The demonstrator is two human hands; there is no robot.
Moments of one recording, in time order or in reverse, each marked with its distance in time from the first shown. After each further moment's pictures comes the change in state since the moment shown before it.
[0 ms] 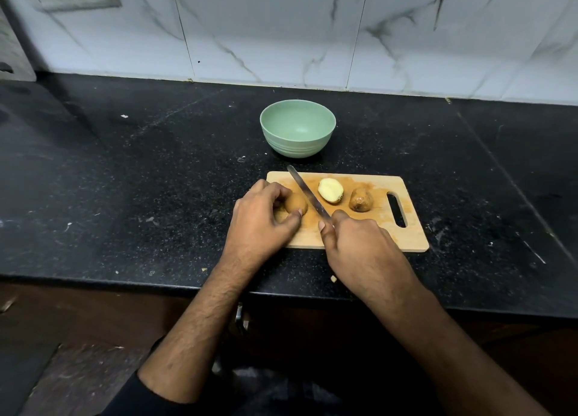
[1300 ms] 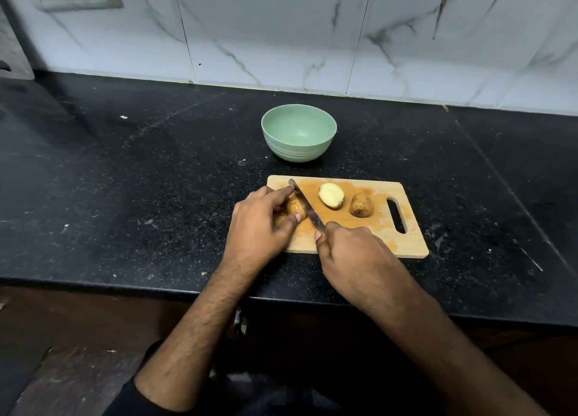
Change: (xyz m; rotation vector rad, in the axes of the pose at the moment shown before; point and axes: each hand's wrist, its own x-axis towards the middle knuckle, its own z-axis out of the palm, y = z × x) left_hand 0.001 -0.003 -0.001 0.011 -0.012 0.028; right_hand -0.004 -0.009 -0.005 -0.013 -0.085 -0.039
